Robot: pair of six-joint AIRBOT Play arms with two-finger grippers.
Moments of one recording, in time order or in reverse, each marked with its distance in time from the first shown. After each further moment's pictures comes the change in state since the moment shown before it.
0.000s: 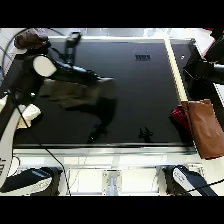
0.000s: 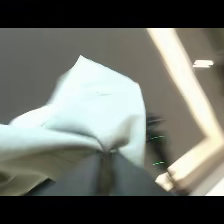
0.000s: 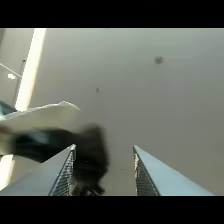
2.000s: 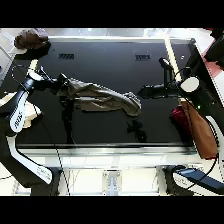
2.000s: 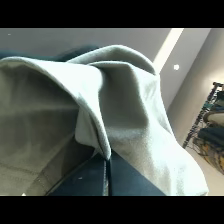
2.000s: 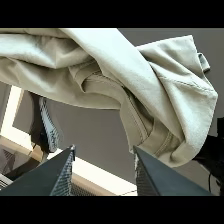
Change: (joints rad) left arm 0.599 -0.544 -0.004 -0.226 0.191 -0.322; right arm 0.444 -0.217 -0.239 -0.056 -0.209 0.001
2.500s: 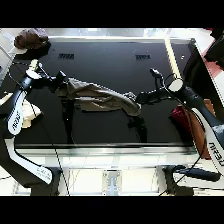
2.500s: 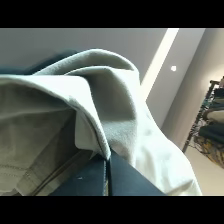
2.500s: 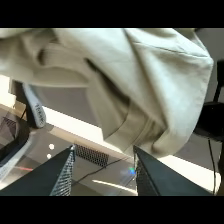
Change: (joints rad) left arm 0.003 0.045 0.000 -0.006 -0.012 0.053; right arm 0.000 -0.207 -0.002 -0.024 -0.010 0.000
